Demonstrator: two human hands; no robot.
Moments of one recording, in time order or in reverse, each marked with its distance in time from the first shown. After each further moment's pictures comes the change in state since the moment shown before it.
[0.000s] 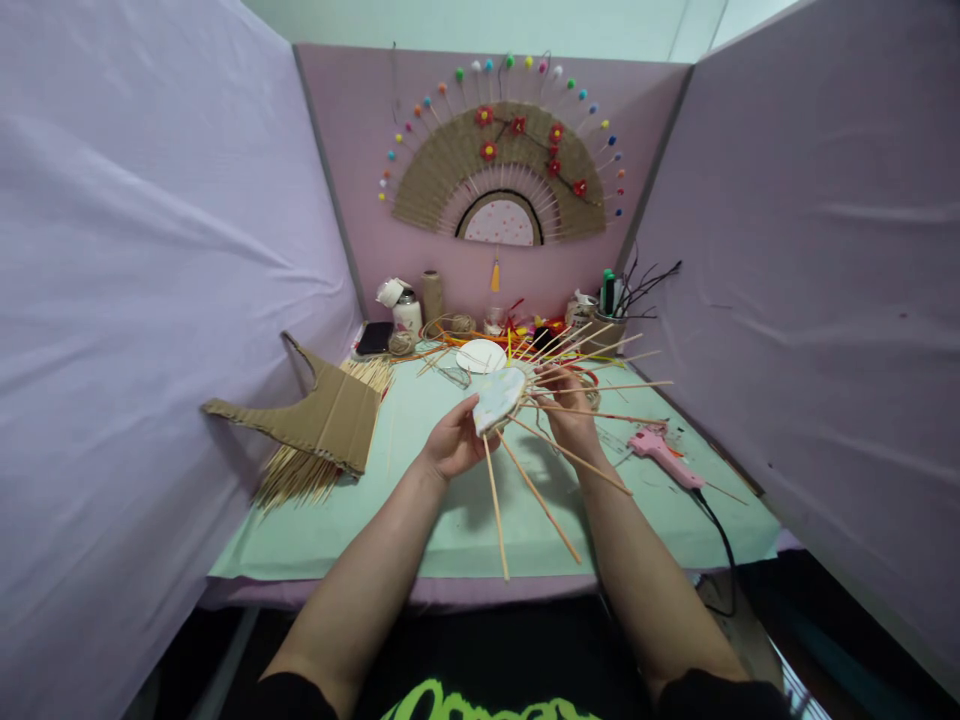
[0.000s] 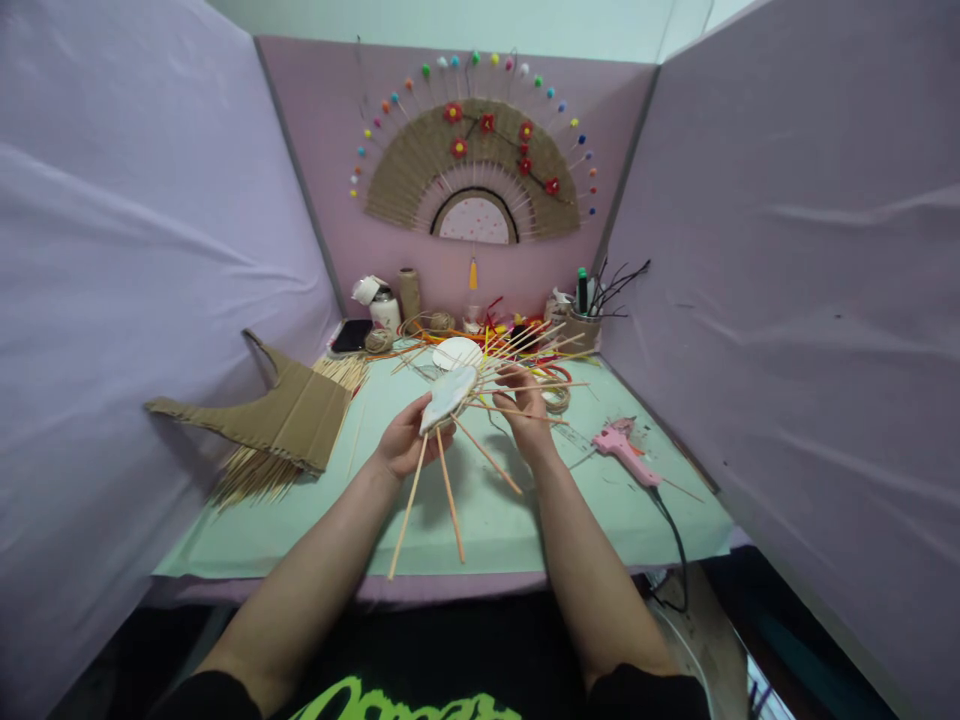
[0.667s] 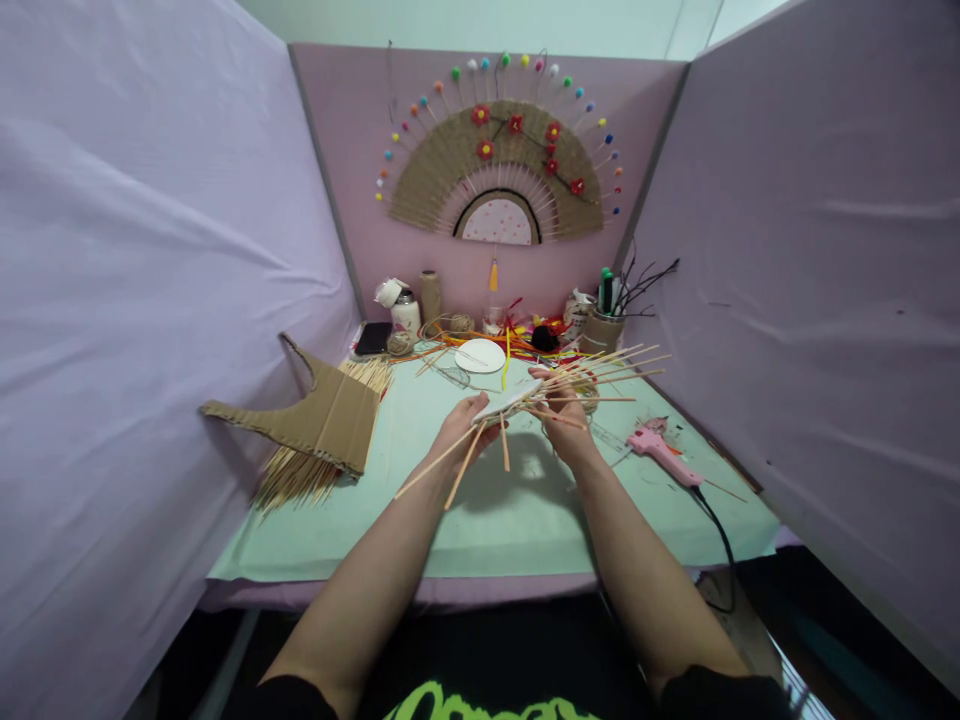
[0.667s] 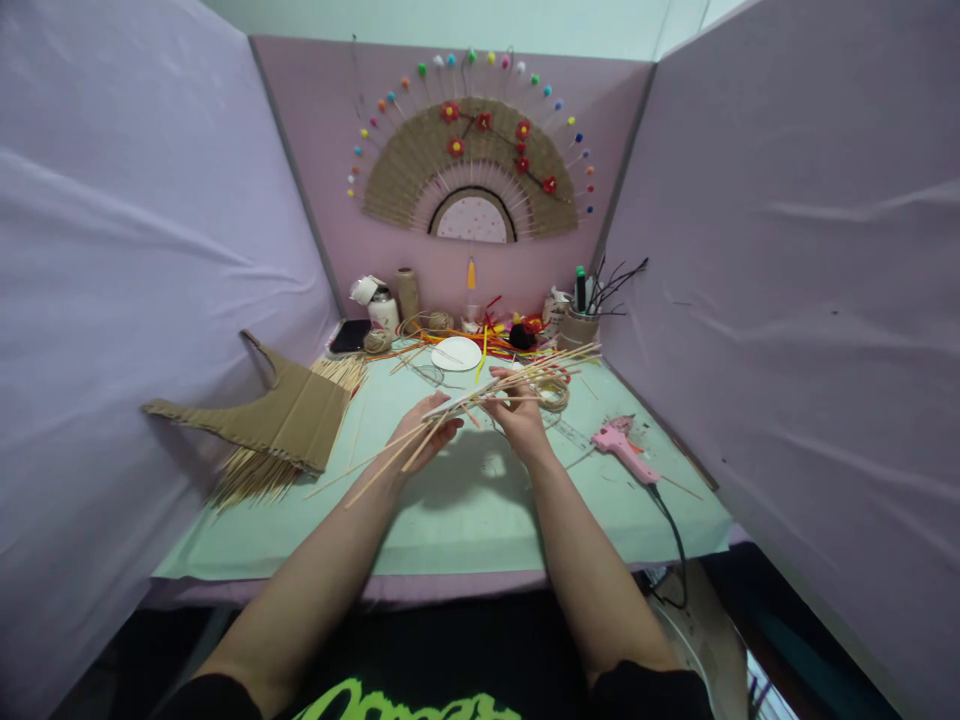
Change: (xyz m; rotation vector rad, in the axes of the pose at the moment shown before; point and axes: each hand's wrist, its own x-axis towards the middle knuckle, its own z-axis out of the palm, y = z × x) left_hand 0.014 -0.011 0.005 0.202 0.312 0.252; right_hand -0.007 -0.006 0.009 0.011 -0.034 0.114
